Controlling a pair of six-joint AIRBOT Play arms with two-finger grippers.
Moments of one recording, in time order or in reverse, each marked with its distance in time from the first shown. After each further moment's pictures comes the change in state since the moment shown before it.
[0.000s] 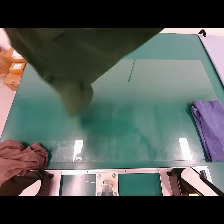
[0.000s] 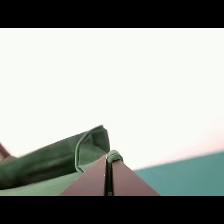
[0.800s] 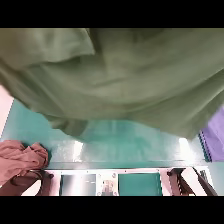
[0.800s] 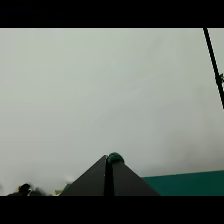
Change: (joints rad) left arm 0.000 0.099 -0.264 0.034 0.073 0.010; right arm -0.061 0.127 0.034 -0.064 0.050 0.046
